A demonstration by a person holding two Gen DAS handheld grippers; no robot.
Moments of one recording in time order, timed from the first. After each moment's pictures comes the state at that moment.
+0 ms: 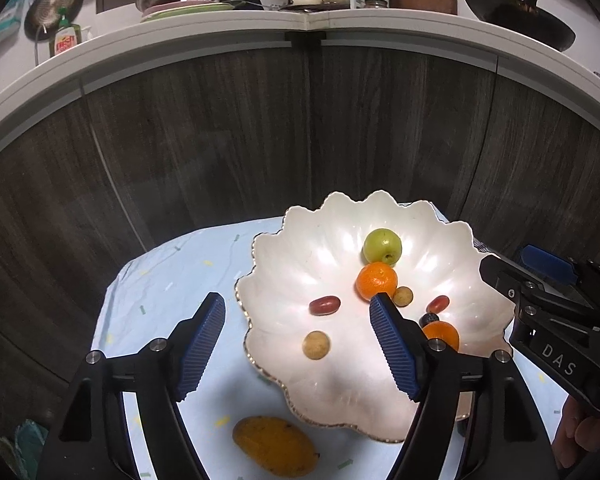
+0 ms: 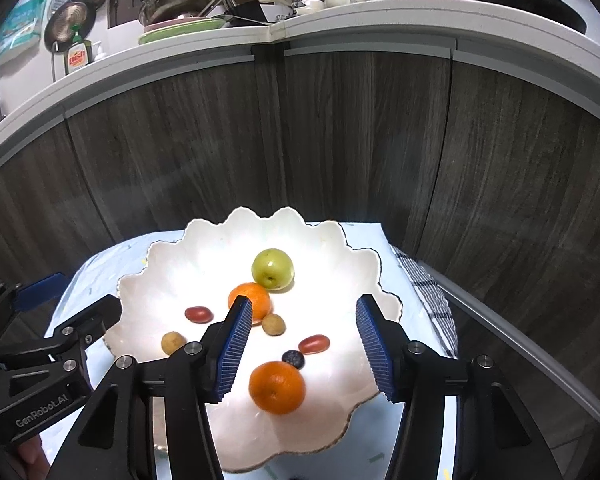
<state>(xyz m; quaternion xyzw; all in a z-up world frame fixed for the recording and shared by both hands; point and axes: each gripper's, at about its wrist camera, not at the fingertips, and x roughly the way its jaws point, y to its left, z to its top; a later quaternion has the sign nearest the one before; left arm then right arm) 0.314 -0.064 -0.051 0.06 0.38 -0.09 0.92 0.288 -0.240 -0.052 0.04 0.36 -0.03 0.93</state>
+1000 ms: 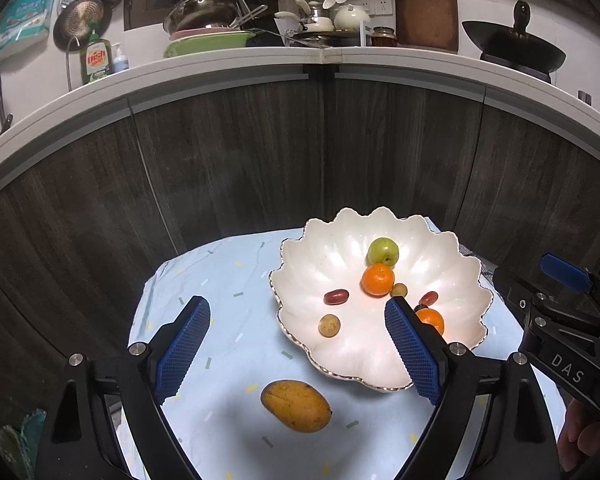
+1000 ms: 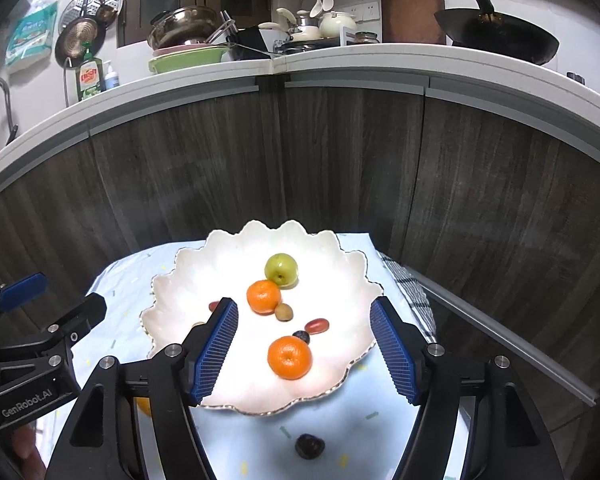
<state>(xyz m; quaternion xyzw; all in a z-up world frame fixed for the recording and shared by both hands) 0.256 -0.041 -0.010 0.06 0.34 -0.07 0.93 0.224 -0.226 -0.014 0.04 0.33 -0.04 0.94</state>
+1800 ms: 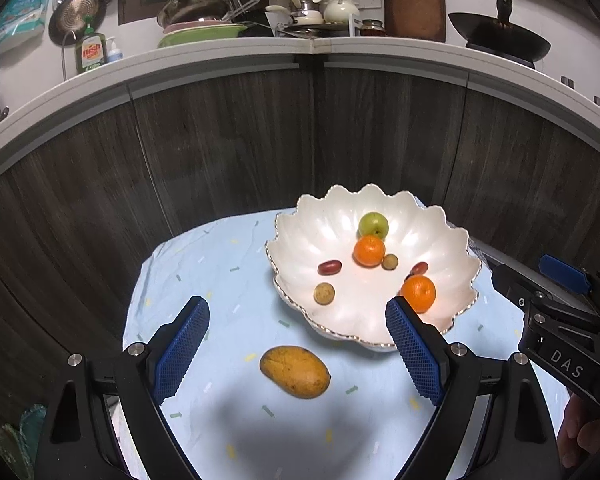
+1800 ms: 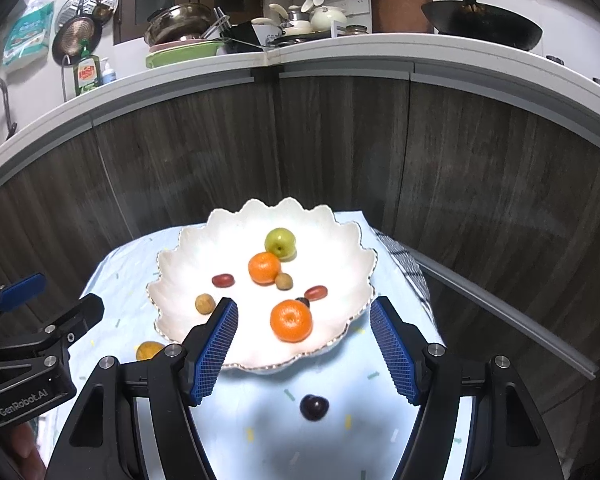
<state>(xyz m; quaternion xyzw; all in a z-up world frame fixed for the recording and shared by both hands) 0.227 -0.030 -0.022 0.06 0.36 -0.09 0.93 0.189 -0.220 -0.026 0.05 0.34 -0.06 0.94</state>
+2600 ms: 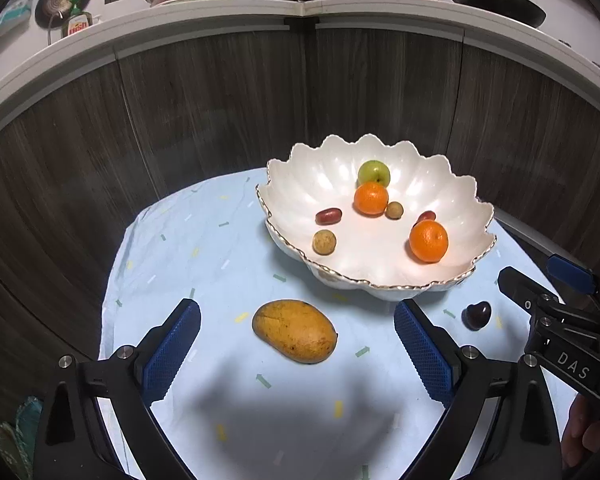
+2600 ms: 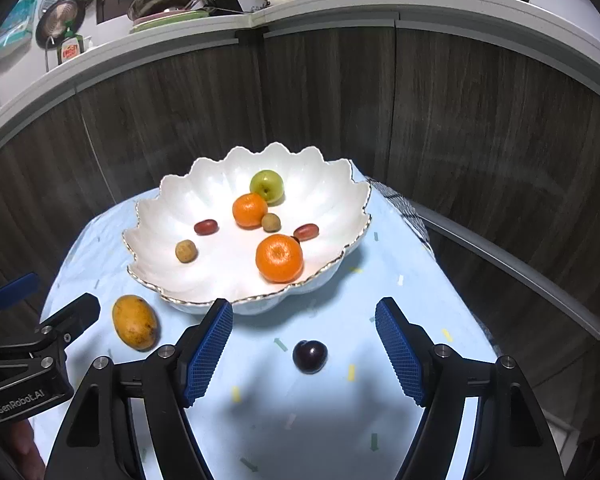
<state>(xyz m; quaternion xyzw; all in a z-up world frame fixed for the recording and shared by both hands) 0.225 -0.024 -0.077 0.08 0.39 -0.11 0.91 0.177 -0.217 -0.078 0.06 0.38 -0.08 0.92</state>
